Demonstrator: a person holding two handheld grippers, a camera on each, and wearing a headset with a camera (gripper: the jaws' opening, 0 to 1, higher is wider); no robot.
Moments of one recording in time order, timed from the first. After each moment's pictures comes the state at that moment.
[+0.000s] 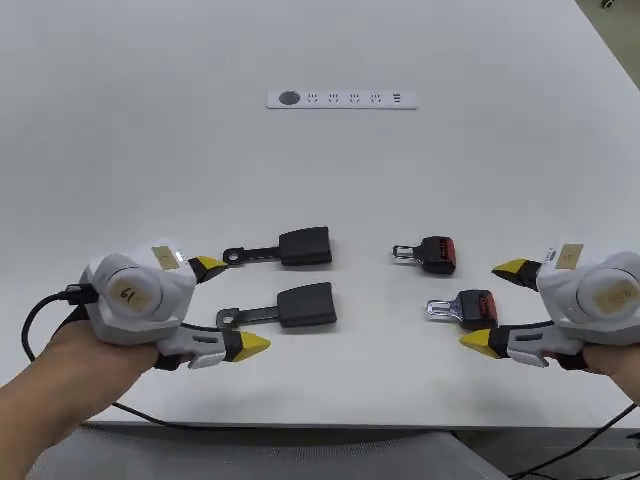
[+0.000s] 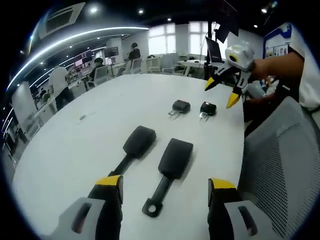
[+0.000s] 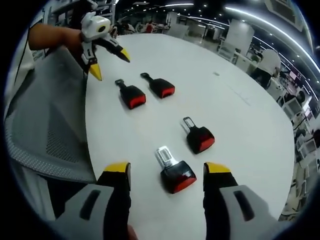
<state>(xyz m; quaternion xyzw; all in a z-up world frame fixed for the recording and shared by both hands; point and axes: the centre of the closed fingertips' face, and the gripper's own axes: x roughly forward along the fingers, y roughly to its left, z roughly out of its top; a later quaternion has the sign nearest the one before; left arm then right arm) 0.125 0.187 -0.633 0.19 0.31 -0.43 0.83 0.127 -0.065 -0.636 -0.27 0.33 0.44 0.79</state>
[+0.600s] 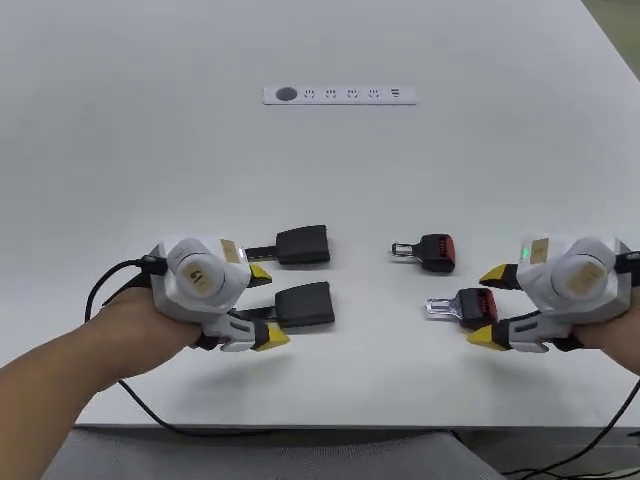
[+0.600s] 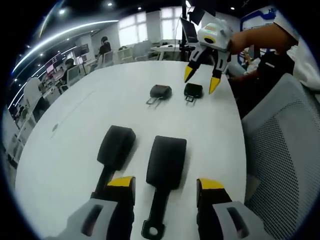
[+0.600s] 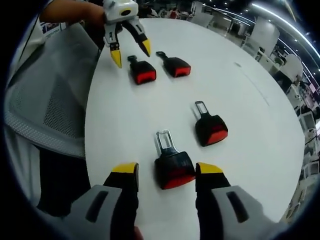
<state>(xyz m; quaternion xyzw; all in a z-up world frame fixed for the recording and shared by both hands) 0.137 0.154 -0.672 0.25 0.34 -0.51 0.75 0.135 -0.076 -0.672 -0.33 0.36 0.50 0.72</state>
